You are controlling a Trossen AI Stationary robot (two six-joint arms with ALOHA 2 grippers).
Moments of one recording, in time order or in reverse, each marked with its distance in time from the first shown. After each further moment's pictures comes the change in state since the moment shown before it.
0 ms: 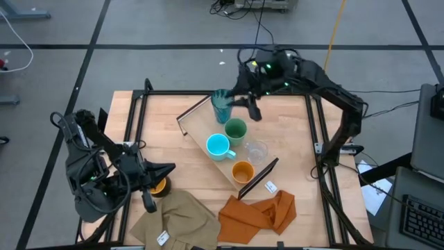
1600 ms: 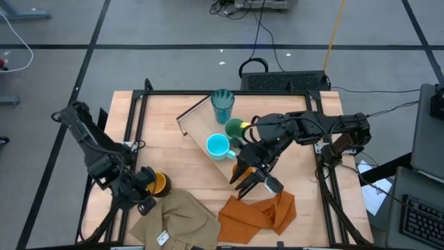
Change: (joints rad) left arm 0.065 -0.209 -0.513 -0.342 1.230 -0.987; right arm 0.535 -0.045 -0.143 0.211 -0.114 0.339
